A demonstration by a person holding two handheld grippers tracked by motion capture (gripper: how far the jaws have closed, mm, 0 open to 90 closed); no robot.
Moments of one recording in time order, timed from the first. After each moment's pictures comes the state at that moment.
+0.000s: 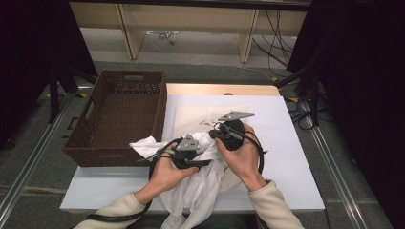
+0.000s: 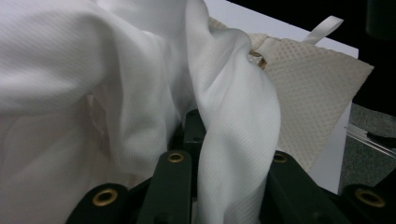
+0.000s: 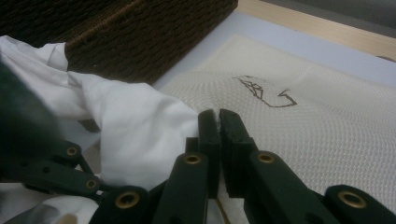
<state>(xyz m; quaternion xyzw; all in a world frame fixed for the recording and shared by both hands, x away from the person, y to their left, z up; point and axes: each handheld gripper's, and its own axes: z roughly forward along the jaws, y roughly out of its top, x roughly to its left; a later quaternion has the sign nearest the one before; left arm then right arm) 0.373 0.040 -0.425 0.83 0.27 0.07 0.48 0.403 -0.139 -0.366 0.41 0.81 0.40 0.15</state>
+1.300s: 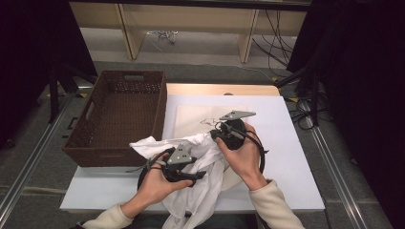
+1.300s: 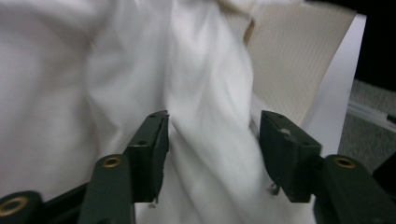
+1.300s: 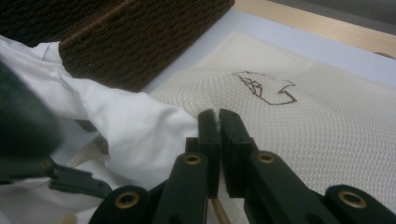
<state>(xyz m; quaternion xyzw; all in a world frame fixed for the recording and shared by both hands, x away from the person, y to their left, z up) 0.345 0.059 -0.436 0.85 0.25 0.10 0.45 0.404 -0.141 -0.366 0.42 0.80 0.39 0.15</state>
